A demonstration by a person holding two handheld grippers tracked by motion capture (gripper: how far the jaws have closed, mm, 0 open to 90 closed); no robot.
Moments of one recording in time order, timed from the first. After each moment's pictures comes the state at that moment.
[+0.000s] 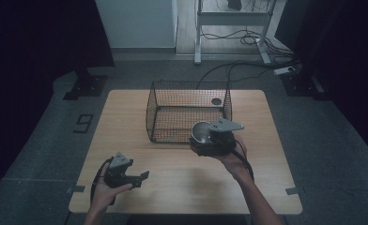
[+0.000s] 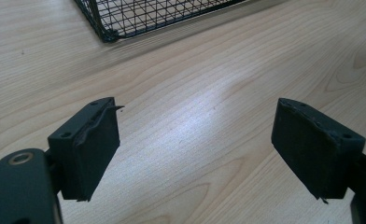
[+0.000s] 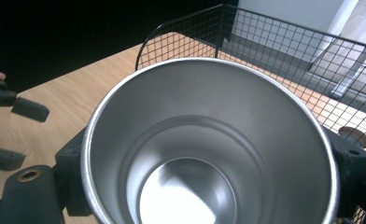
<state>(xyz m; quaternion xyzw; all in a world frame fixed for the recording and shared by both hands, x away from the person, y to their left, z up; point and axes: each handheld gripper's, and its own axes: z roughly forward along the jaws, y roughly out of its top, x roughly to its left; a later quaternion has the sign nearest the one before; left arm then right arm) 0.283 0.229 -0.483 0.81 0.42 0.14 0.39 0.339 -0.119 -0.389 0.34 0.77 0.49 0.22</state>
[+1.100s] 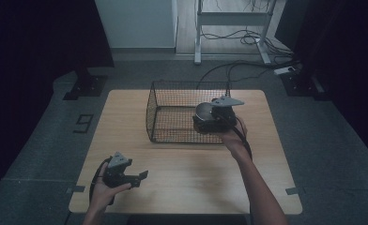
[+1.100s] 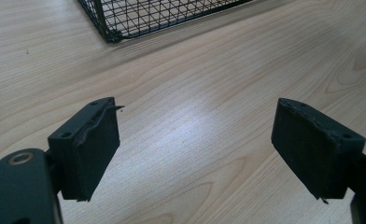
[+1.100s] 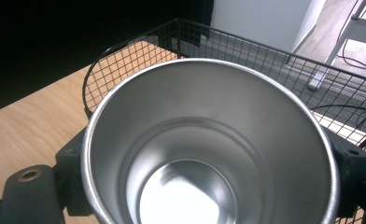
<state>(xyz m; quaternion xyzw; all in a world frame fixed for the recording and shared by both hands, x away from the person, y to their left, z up) 0.284 0.233 -0.482 0.80 0.43 0.13 0.39 0.399 -0.125 -0.370 0.38 0.76 0.48 0.23</state>
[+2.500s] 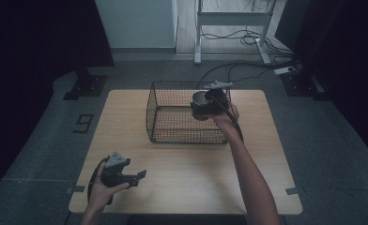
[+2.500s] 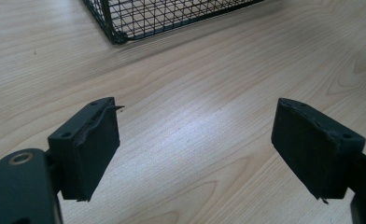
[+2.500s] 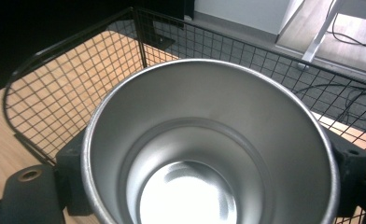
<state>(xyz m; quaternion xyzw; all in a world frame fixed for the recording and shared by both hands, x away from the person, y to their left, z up) 0.284 0.239 -0.480 0.80 0.43 0.14 0.40 0.476 -0.111 -0.383 0.42 0.76 0.44 0.22</state>
